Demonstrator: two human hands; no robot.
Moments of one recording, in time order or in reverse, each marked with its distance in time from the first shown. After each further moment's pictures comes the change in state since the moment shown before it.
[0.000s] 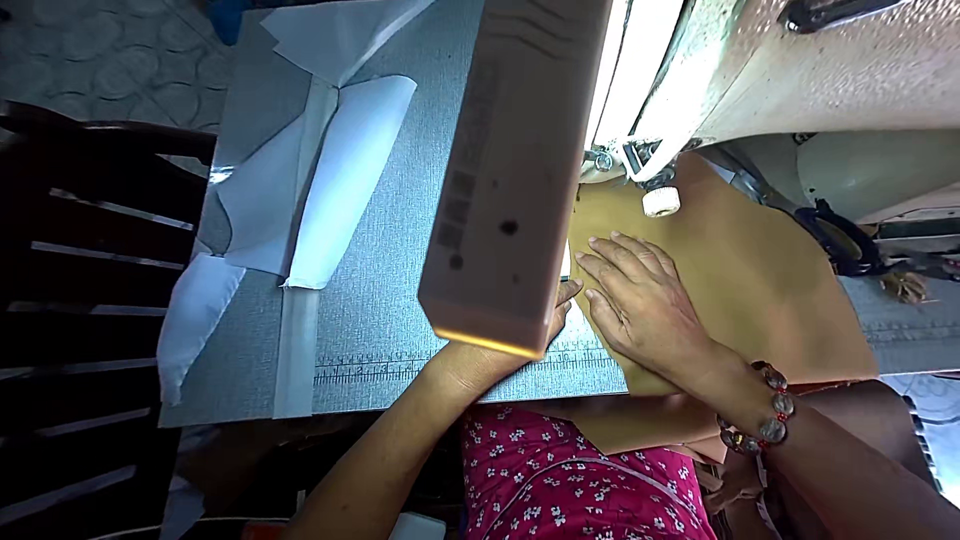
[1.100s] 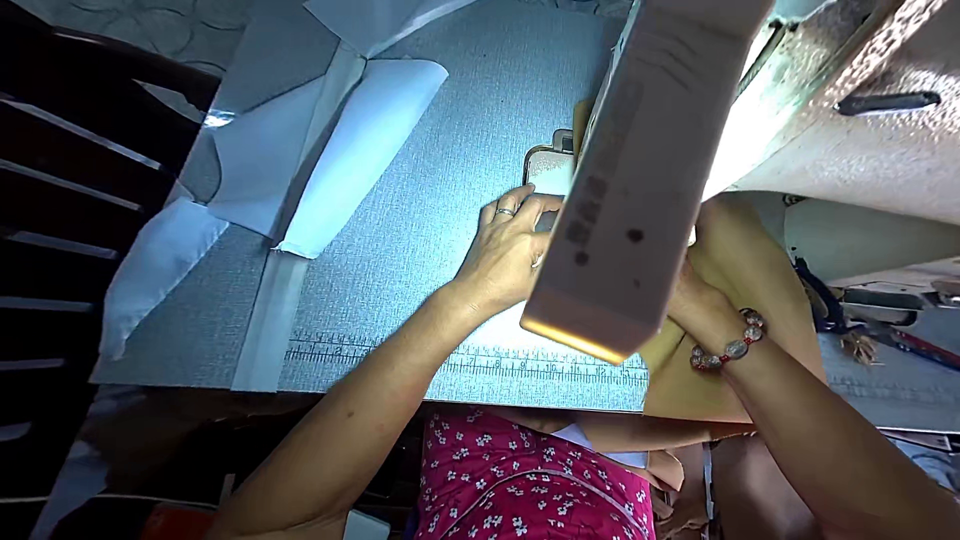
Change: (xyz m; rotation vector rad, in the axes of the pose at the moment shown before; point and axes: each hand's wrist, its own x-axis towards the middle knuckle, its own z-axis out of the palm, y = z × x) left_hand 0.050 -0.041 0.011 -0.067 0.014 -0.110; right_hand 0.049 0.029 -0.040 0.066 -0.091 -0.026
